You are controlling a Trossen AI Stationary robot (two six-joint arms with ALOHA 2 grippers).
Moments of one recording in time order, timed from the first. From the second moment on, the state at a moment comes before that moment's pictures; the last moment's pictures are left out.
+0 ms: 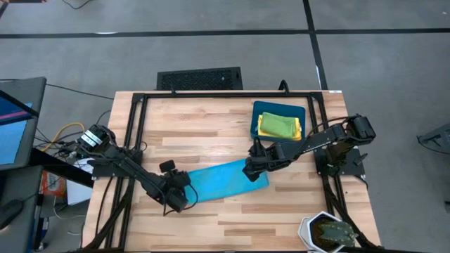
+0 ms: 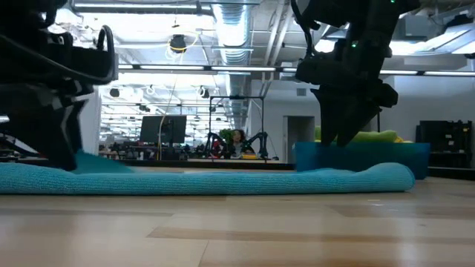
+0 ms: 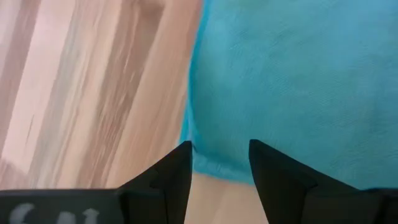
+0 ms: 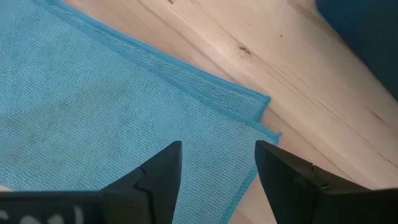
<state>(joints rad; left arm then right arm) -0.60 1.67 0.89 -0.81 -0.48 -0.94 0.21 1.67 1.06 -0.75 0.27 0.99</state>
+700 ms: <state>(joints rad) -0.72 1.51 0.79 -0.78 -0.81 -1.52 0.30 1.67 1.06 -0.53 0.31 0.93</state>
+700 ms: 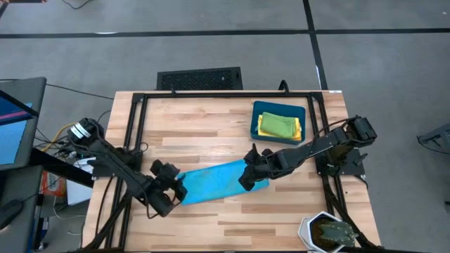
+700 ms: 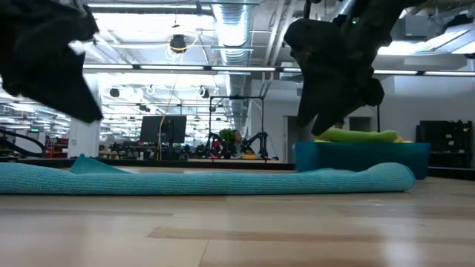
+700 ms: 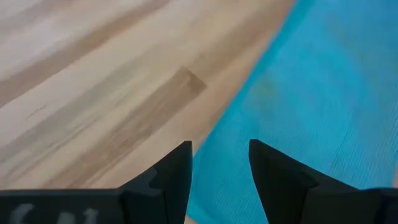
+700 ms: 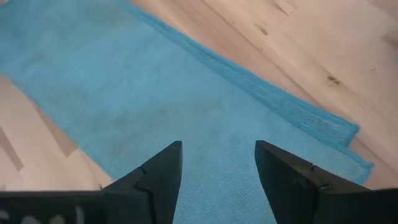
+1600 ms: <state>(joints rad) -0.62 1.51 0.62 -0.47 -0.66 -1.04 0.28 1.67 1.06 -0.51 0.29 0.94</state>
